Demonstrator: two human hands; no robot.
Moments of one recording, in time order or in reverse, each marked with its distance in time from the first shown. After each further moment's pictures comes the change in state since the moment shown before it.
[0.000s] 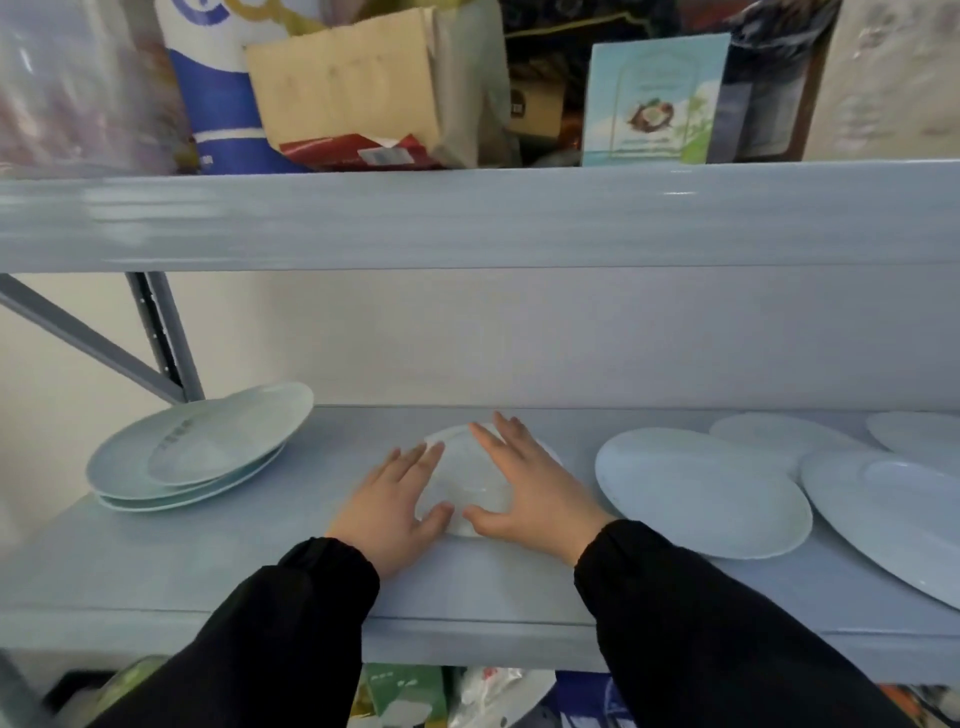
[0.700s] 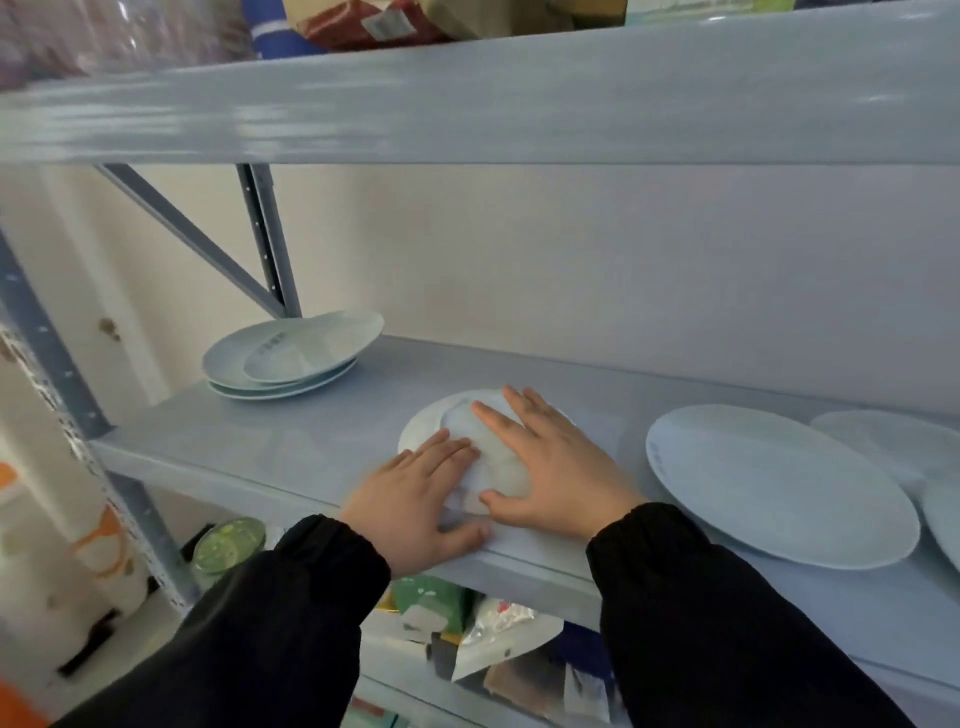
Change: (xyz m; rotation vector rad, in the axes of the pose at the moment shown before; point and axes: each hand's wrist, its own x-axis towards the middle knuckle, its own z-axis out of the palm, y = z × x) left_hand -0.071 0.041 0.005 0.214 -0.029 -0.009; right_hand -0.017 0.003 0.003 -0.092 -0.122 -0.308
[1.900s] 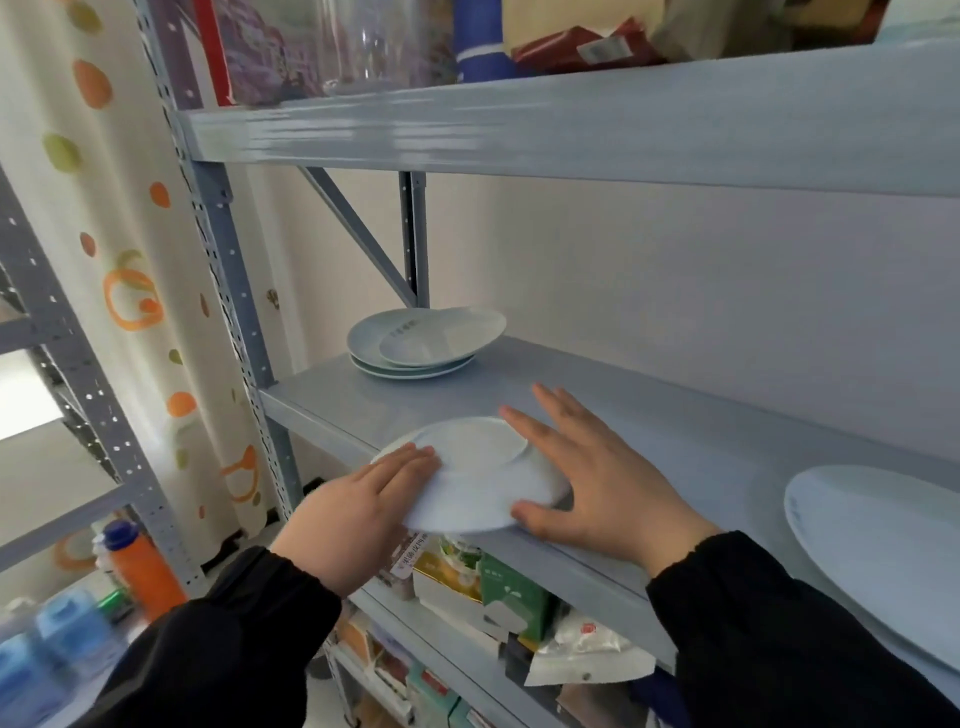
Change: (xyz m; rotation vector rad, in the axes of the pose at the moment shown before) left_hand -0.119 -0.044 -0.052 0.204 0.247 -0.195; right_hand 0.021 -0.061 -0.011 0.061 -0.090 -0.271
